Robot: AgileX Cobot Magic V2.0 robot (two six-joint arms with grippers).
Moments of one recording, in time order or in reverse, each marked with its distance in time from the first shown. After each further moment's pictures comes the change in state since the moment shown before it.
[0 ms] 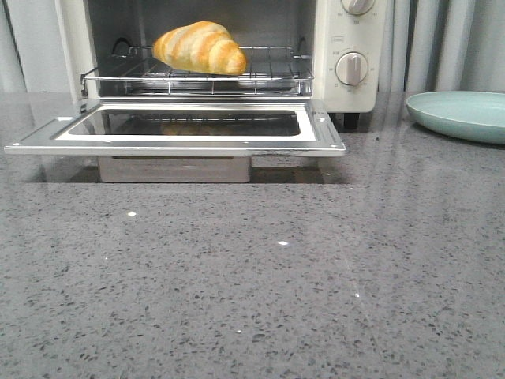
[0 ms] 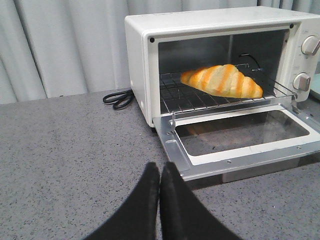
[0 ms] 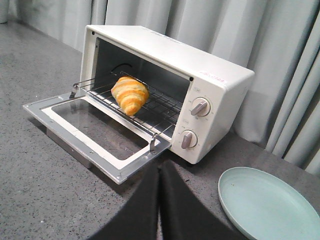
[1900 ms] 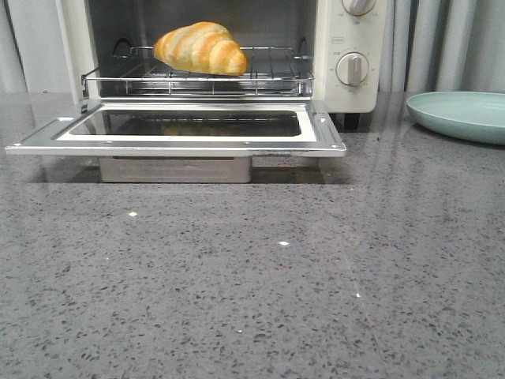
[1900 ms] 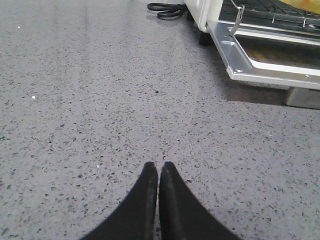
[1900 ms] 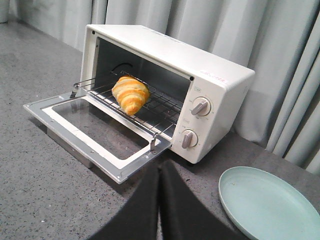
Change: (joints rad) left arm 0.451 -0.158 0.516 -0.540 -0.287 0.317; right arm 0.000 0.000 0.000 0.000 0.002 0.002
